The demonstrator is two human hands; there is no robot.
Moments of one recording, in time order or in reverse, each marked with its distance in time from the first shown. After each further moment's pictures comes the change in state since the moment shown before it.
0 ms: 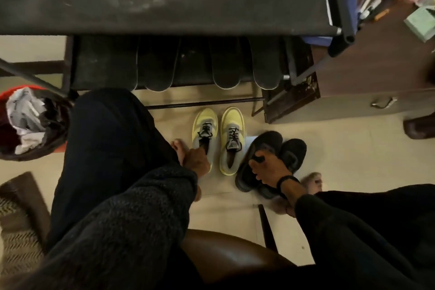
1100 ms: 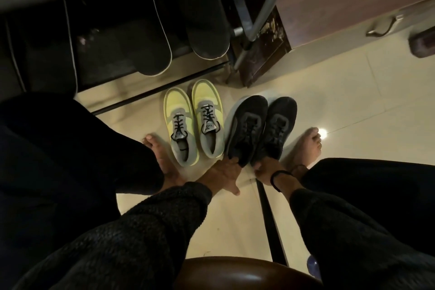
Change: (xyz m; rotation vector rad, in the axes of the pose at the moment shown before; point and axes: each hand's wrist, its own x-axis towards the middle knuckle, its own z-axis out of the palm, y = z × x) left_hand 0.063 0.090 0.139 0.479 -0.419 0.670; right_hand 0.057 0.121 0.046 -0.191 -0.173 0.240
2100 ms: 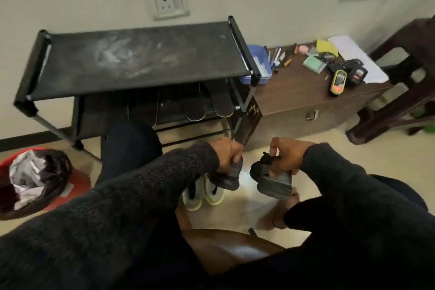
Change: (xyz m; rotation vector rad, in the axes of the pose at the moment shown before) left_hand -0.272 0.061 -0.152 0.023 0.621 0.069; right_hand -0.293 -0.062 -0.165 -0.203 0.257 -0.211
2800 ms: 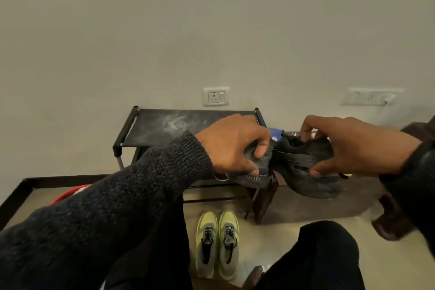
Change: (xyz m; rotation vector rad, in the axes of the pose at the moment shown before) left_hand -0.231 0.119 -0.174 0.201 0.656 0.176; right_hand -0.252 -0.062 -0.115 -0.364 0.661 -0.448
